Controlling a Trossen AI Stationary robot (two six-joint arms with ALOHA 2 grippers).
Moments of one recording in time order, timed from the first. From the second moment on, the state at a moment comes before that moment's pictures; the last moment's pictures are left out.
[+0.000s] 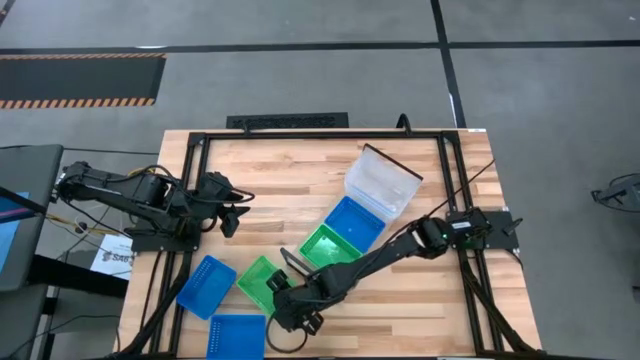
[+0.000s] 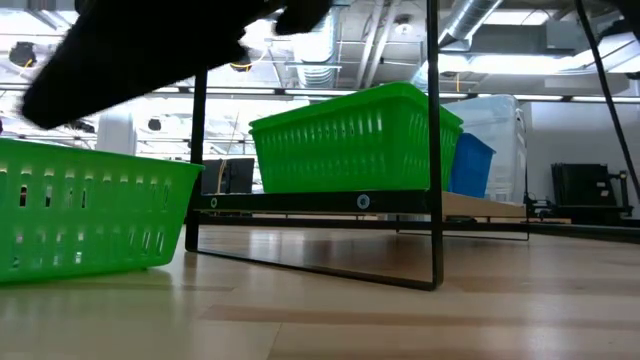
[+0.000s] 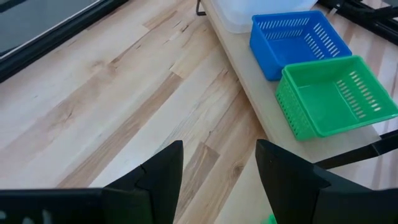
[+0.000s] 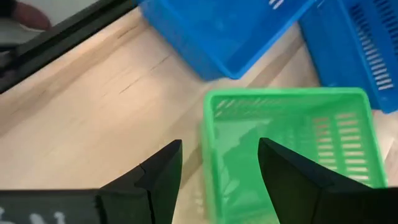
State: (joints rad) left arm -0.23 0.81 0.89 -0.91 -0.46 -0.72; right arm 0.42 2.45 2.18 -0.59 0.07 -0.45
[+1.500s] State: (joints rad) left arm -0.23 0.81 0.89 -0.91 -0.48 -0.72; right arm 0.43 2.46 2.27 -0.69 0.27 -0.57
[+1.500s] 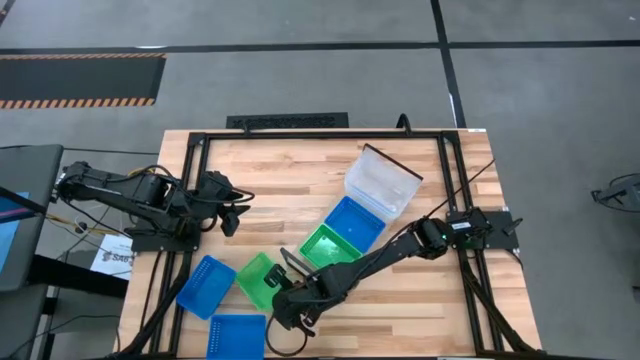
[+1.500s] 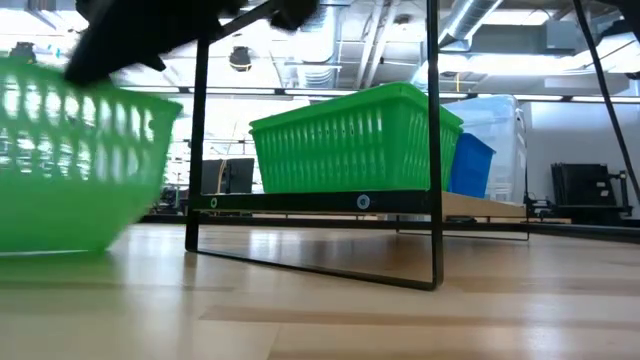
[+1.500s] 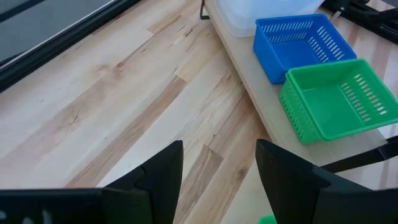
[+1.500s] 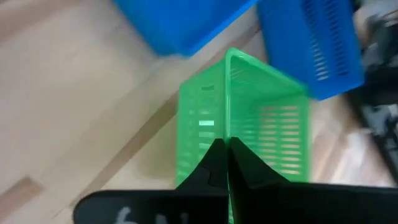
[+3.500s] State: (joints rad) left arm -0.23 0.67 0.89 -0.91 -0.77 -0.88; right arm 0.67 1.84 1.99 -1.30 0.90 -0.33
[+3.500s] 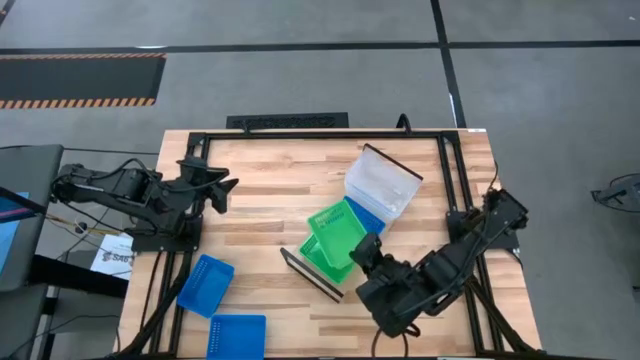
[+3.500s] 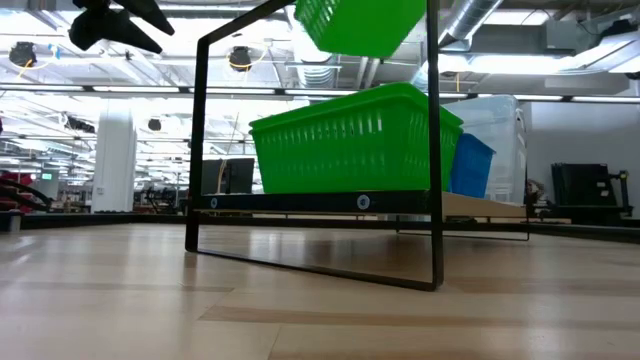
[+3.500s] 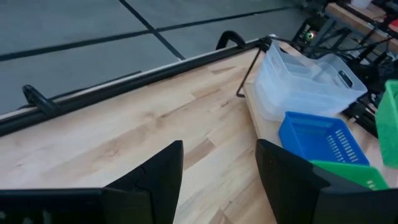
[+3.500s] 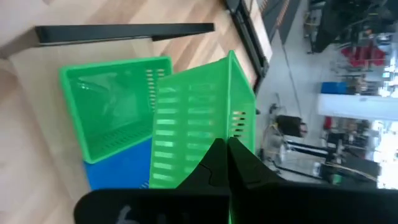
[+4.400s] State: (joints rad) left arm -0.23 0.70 0.89 -0.91 -0.88 -1.04; right arm 0.69 1.47 1.03 -0.15 0.82 -1.03
